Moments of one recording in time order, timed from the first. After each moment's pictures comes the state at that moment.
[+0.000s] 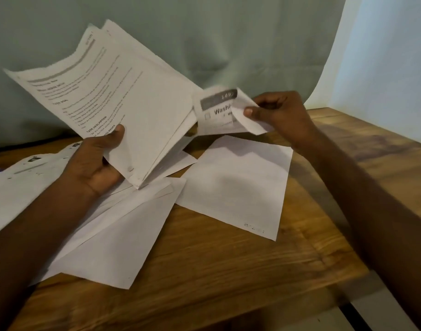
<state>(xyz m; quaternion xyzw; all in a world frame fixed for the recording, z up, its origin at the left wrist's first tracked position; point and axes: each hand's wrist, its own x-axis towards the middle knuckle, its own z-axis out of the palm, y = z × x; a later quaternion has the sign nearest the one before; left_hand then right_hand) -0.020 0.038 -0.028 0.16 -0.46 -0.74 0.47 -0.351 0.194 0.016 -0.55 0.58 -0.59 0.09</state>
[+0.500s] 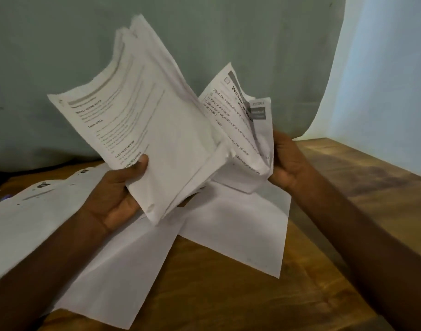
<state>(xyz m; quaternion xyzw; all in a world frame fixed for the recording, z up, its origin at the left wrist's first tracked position) -0.038 0.072 -0.016 0.11 -0.48 -0.76 0.43 -0.321 0.191 0.024 -0.33 0.24 -0.72 0.56</state>
